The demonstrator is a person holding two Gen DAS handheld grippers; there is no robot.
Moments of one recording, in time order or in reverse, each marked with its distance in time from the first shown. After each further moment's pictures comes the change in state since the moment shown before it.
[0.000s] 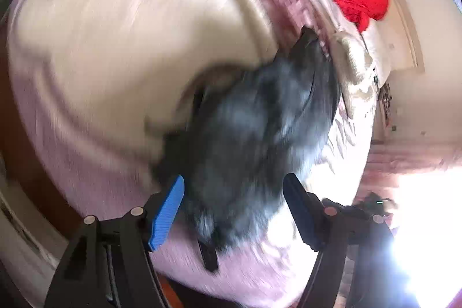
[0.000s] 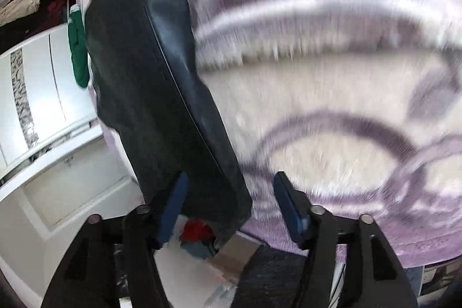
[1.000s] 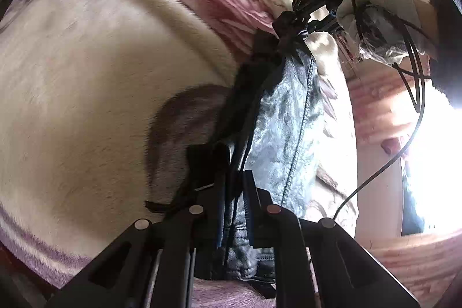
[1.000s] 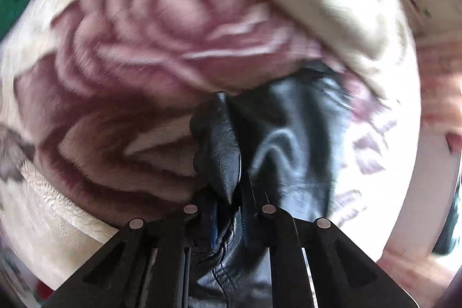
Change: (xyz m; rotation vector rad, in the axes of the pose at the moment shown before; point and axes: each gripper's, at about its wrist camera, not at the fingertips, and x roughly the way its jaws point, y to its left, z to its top) left arm 0.030 -0.007 0.001 0.428 0.084 -0.174; right arm 0.065 0.347 0.159 -0.386 -0.326 -0.960
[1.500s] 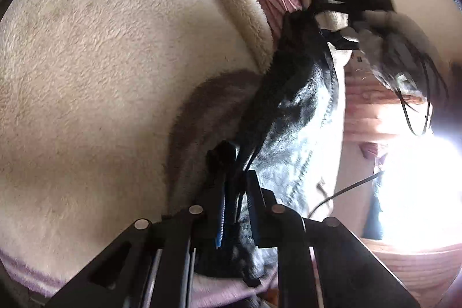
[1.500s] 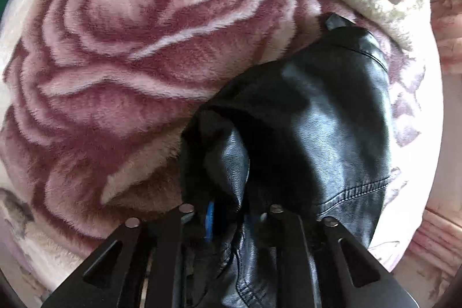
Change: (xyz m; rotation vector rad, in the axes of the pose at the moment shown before) left arm 0.026 0.072 0.031 -0.209 0.213 -0.131; right arm 0.072 -0.007 0.025 0.154 0.130 0.214
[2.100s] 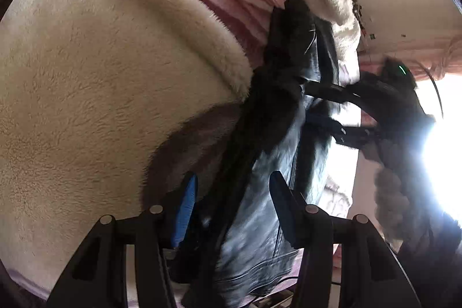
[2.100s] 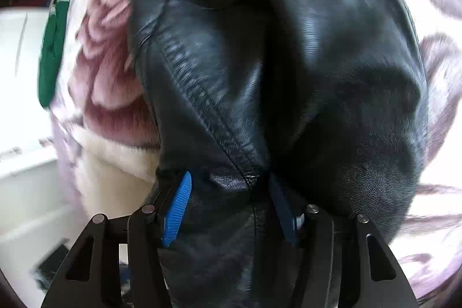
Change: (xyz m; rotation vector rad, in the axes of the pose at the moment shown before) left arm 0.022 -0.058 0.048 0.101 0.022 0.138; right arm 0.034 -0.105 -0.135 0.119 0.042 0.536
